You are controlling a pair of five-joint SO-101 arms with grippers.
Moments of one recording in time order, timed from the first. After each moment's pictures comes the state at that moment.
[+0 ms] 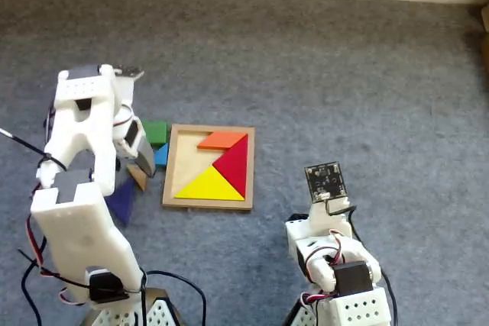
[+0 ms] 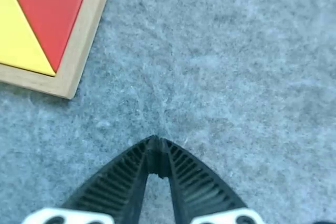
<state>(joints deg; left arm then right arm) -16.3 26.6 -1.7 89.0 -14.2 -17.8 -100.0 96.0 64.7 3.2</state>
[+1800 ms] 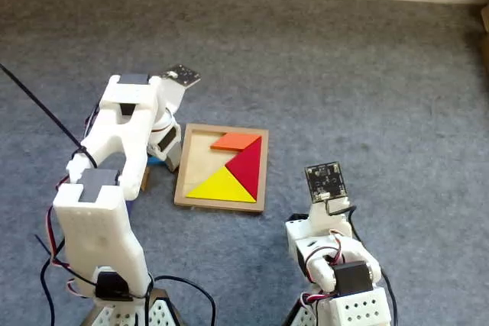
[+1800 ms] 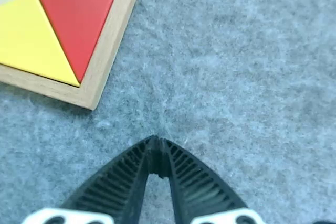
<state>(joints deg) -4.5 26.6 2.0 75.7 -24.9 -17.8 -100.0 96.0 64.7 3.2</state>
